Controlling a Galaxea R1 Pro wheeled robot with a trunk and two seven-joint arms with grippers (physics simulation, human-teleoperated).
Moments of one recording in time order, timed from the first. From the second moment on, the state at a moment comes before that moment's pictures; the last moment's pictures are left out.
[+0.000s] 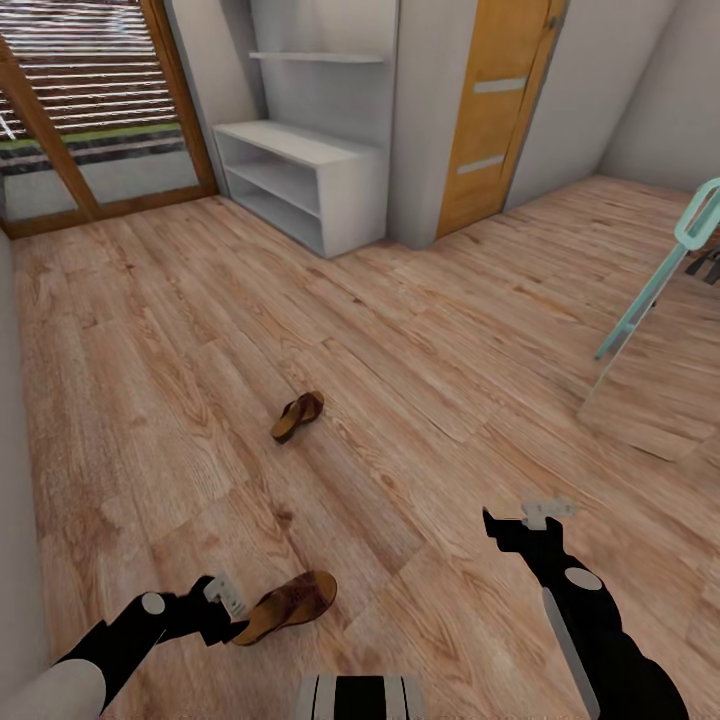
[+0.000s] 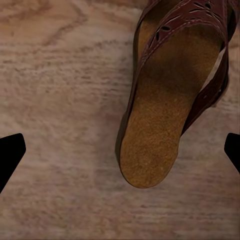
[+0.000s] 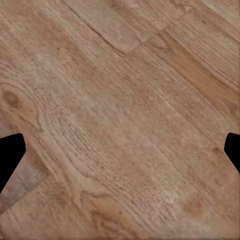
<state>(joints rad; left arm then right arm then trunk) -0.61 0.21 -0.11 -0.36 -0.47 -0.09 -0.57 -0.28 -0.07 -0.06 -1.39 0.00 0.41 0.00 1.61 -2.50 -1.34</state>
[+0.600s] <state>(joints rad) -0.61 0.21 -0.11 -0.36 -0.47 -0.09 -0.57 -0.28 -0.07 -0.06 -1.39 0.00 0.41 0.00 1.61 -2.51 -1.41</state>
